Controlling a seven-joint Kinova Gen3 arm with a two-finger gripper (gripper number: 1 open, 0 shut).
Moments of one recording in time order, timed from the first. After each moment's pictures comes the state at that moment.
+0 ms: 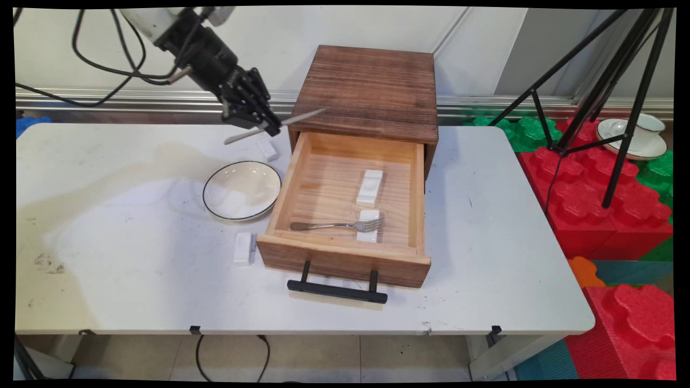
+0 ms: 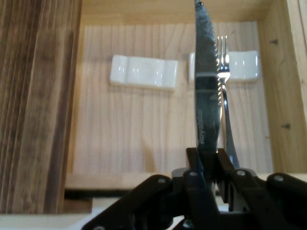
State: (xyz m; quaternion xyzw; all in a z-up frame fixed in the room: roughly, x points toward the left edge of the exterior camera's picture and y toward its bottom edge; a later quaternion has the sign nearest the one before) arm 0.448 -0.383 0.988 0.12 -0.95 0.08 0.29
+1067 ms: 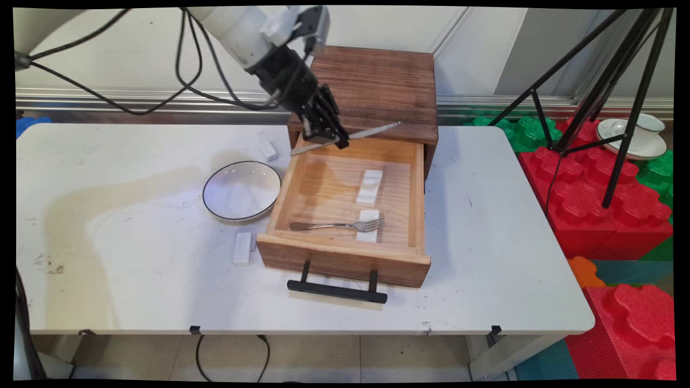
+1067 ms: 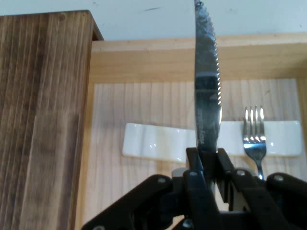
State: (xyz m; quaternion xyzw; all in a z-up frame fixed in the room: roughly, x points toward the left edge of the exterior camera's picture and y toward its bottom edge) arm 0.332 -0.420 0.957 0.11 -0.94 0.11 0.29
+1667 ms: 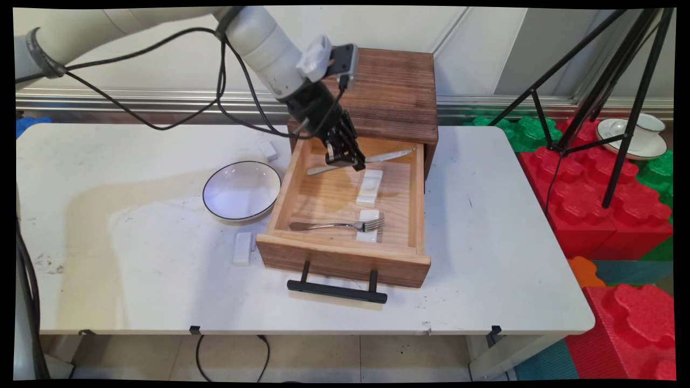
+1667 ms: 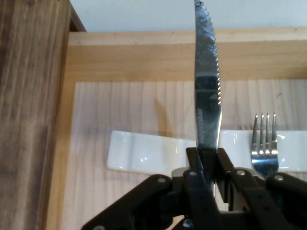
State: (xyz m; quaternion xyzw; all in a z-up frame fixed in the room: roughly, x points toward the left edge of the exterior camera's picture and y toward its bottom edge) arm 0.292 -0.436 0.910 0.12 -0.95 0.10 0.27
